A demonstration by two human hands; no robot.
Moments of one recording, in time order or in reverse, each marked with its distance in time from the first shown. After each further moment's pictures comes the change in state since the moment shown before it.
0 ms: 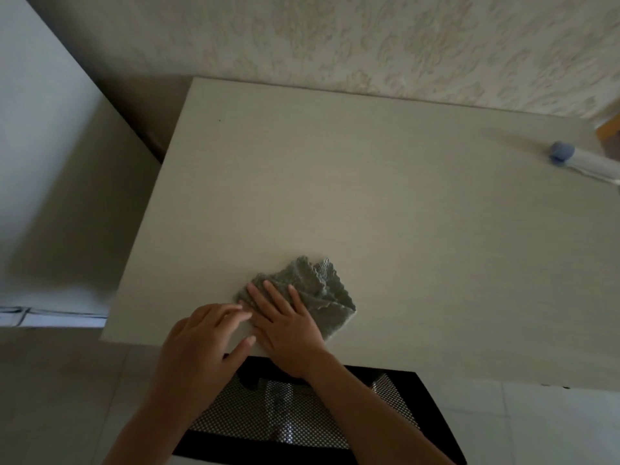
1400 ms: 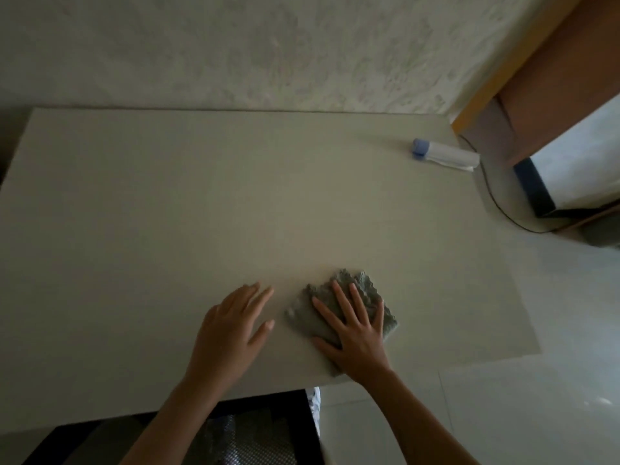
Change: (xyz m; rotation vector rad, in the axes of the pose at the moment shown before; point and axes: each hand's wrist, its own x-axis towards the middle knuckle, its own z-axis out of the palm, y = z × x) left_hand 0.111 0.192 0.079 -0.122 -0.082 0.216; right_hand -0.209 0.212 -0.052 -0.039 0.048 0.611
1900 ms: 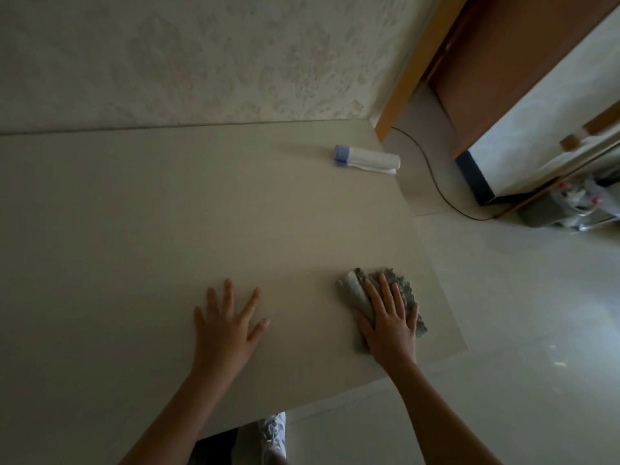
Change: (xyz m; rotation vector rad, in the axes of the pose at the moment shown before) left_hand 0.092 0.096 0.076 0.199 -0.134 -0.097; right_hand -0.023 0.176 -0.024 0.161 0.094 0.502
